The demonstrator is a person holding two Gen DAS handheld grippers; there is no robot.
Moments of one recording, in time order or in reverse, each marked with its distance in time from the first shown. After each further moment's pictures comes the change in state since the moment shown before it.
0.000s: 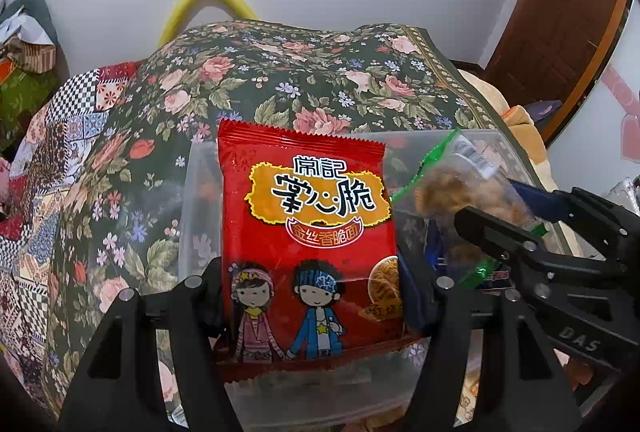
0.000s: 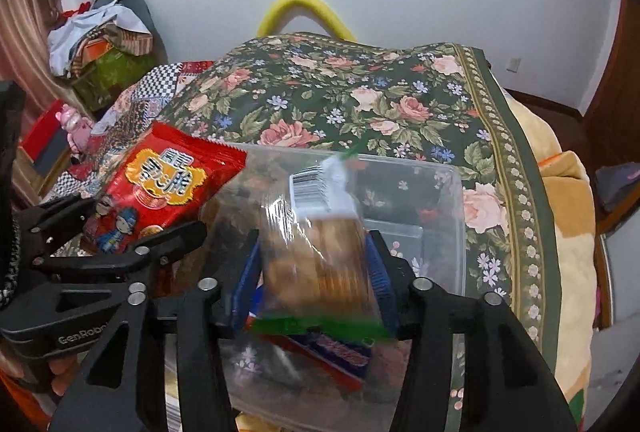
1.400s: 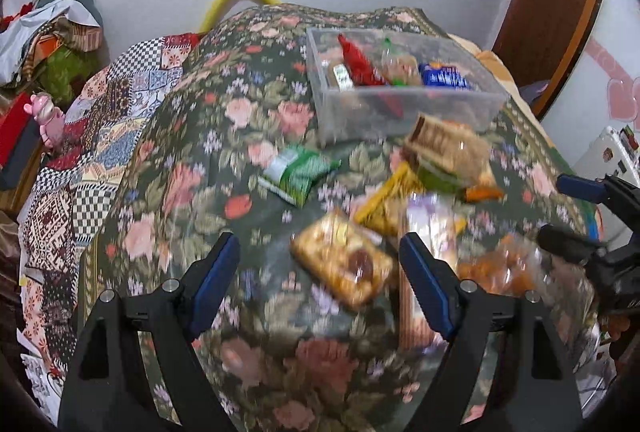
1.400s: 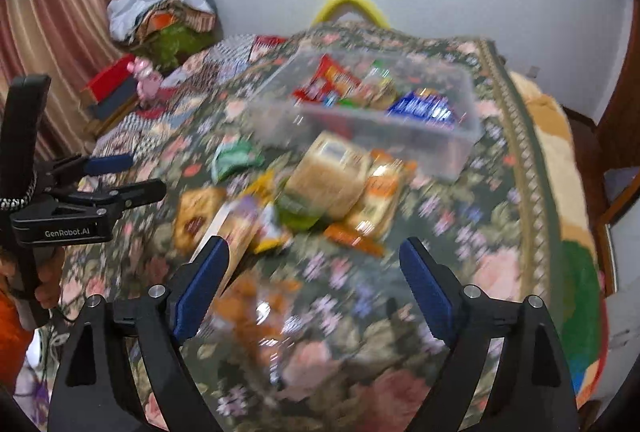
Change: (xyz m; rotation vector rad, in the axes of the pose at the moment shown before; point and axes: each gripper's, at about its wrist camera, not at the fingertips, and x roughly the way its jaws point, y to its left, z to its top) left arm -0.164 0.042 -0.194 0.015 -0.007 0.069; right arm -0.108 0.082 -0.150 -0.092 0.036 0.093
